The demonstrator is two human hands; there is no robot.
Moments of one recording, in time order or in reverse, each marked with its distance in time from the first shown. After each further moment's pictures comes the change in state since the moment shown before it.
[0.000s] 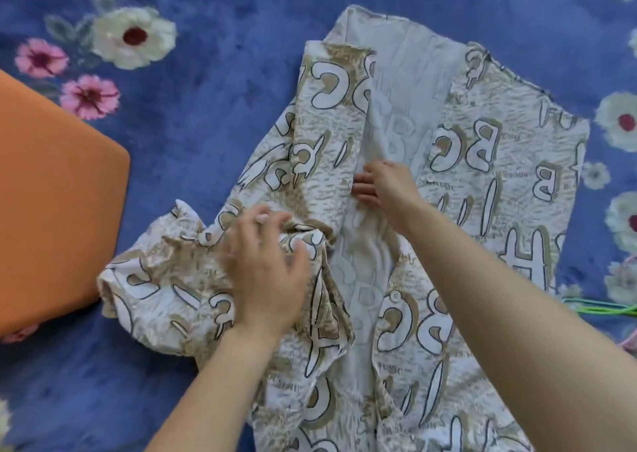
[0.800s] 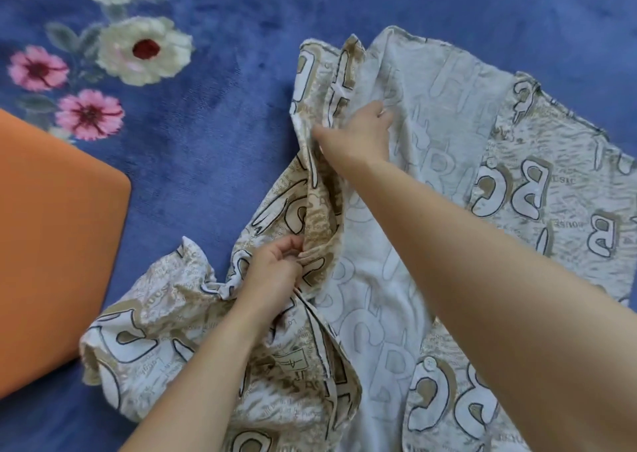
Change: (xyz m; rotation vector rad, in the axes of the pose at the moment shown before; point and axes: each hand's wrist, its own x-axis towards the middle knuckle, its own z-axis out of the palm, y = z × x) left_hand 0.075 -0.023 0.014 -0.787 -0.539 -0.719; right_hand 0.065 -0.071 0.104 -0.651 0.240 -0.267
